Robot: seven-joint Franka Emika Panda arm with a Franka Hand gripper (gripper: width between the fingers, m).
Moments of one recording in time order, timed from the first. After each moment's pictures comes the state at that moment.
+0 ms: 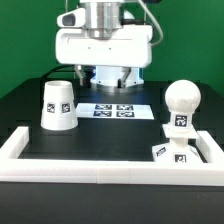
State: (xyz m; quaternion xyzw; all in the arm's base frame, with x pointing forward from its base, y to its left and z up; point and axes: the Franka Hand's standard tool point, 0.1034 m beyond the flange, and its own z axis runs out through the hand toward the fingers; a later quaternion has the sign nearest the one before) arm 0.442 -0.065 0.108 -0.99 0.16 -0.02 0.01
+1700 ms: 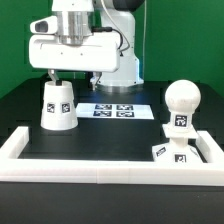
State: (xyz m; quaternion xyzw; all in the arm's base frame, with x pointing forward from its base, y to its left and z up) arm 0.403 -0.116 0.080 -0.99 0.12 -0.01 0.00
